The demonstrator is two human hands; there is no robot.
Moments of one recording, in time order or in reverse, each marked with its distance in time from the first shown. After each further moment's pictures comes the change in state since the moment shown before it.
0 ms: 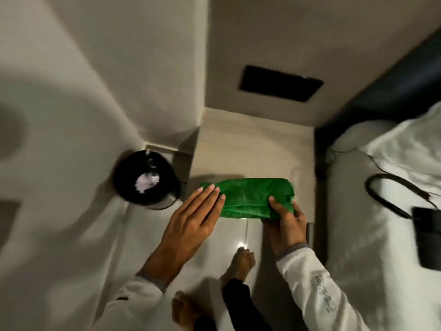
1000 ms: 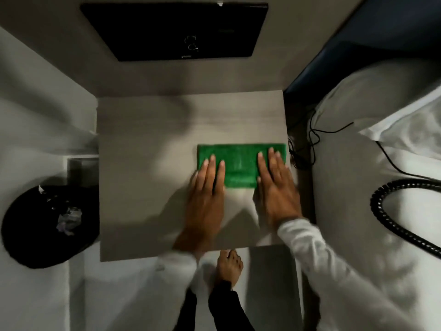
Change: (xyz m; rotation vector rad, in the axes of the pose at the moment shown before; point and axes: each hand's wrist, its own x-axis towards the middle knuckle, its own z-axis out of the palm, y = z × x) left_hand 0.184 0.080 0.252 -0.149 -0.471 -0.267; right_hand 0.287 -0.028 -0.092 -1.739 -0.175 -0.766
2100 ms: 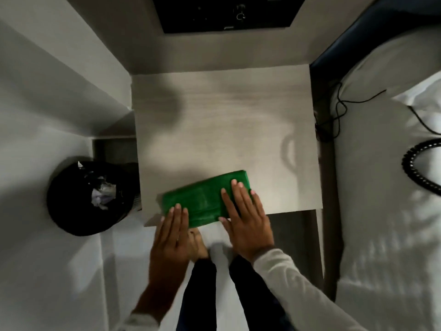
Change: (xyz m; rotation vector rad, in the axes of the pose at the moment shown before) left_hand -0.193 -0.127 0.004 0.066 0.004 0.030; right_hand -0.120 -0.131 0.074 -0.143 -0.060 -0.182
